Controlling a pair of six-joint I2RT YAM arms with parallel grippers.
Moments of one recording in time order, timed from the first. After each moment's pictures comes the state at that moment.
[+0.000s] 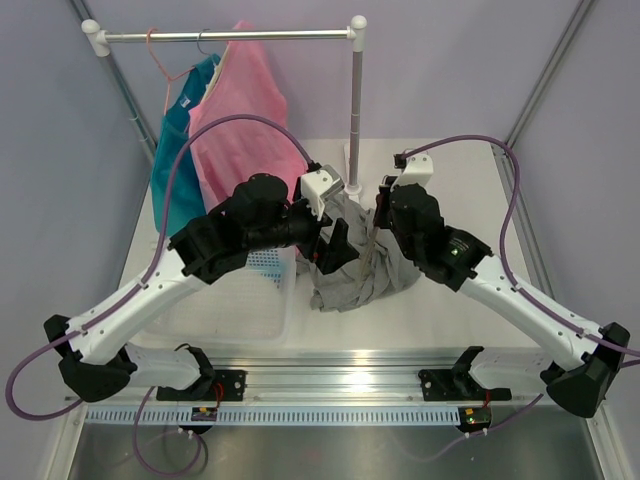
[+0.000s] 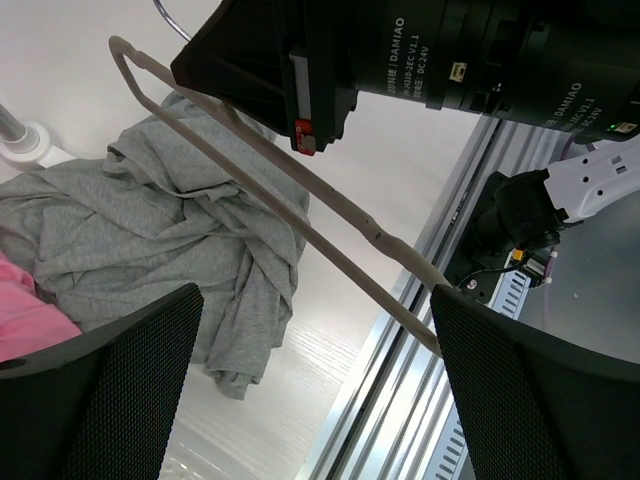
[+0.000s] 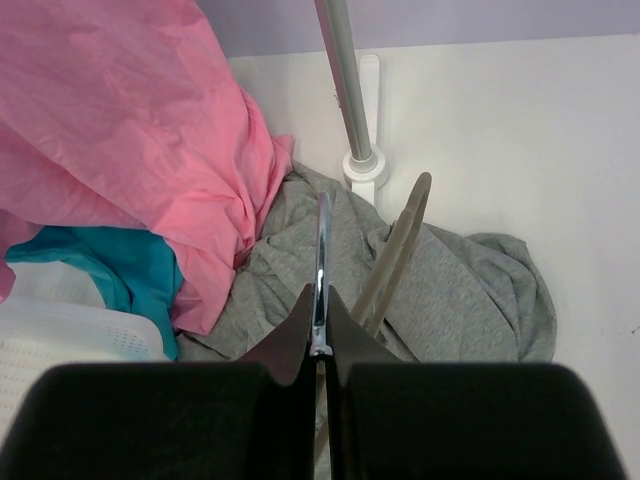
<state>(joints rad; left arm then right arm) -0.94 1.25 1.50 -0.64 0.19 -0.14 0.80 1.18 1.19 -0.33 0.59 0.39</state>
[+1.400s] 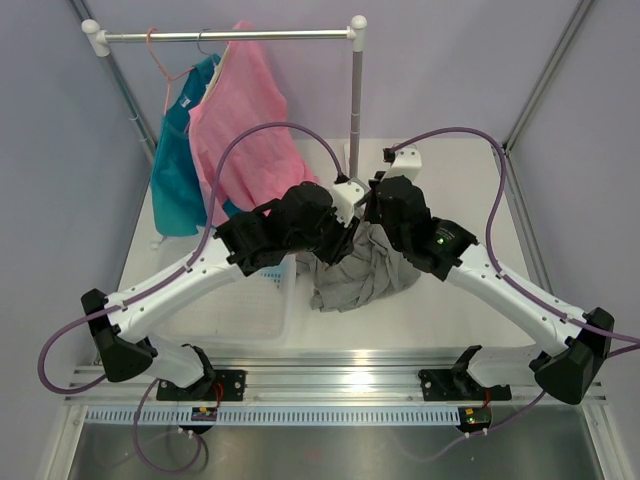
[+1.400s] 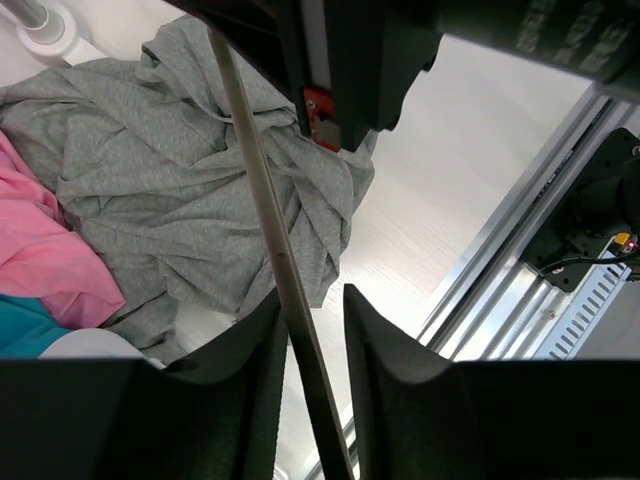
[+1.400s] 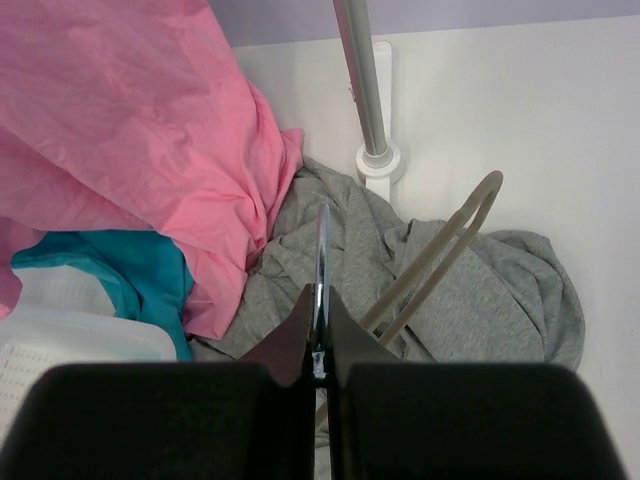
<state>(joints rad) -0.99 1.42 1.52 -0.72 -0.01 -0.15 0.80 1.28 1.25 -0.34 0.58 0.43</state>
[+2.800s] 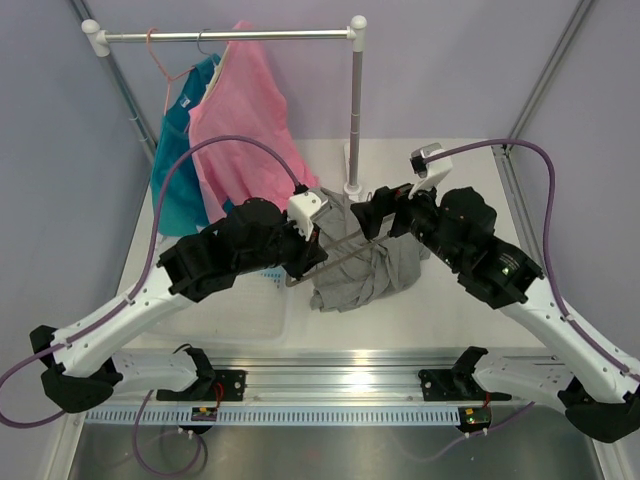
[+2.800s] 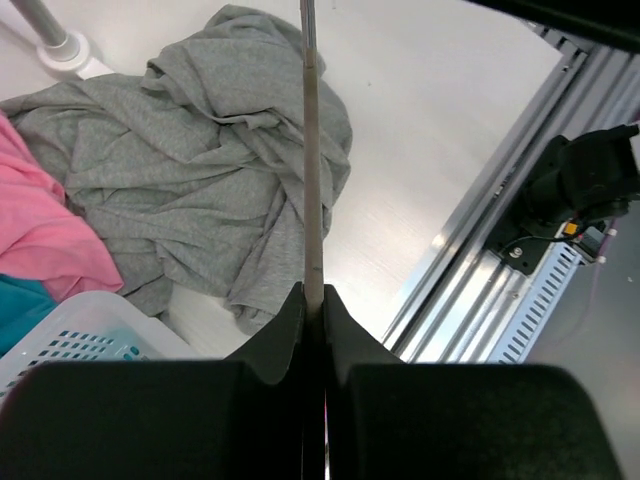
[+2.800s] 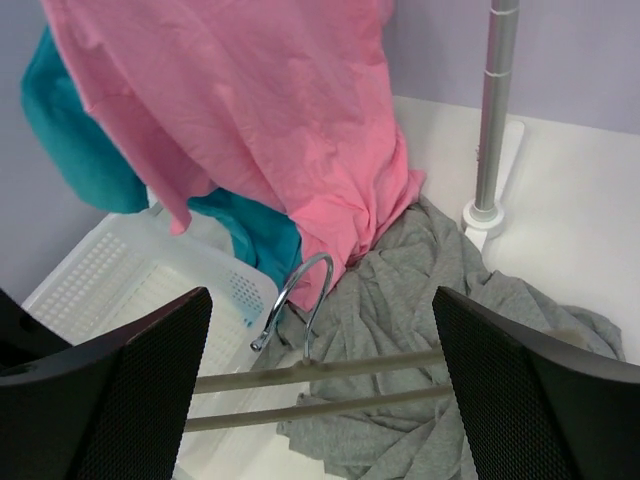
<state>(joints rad) -0.99 1.16 1.37 -0.70 0.02 -0.17 0.80 1.01 1.23 -0.35 0.24 0.27</state>
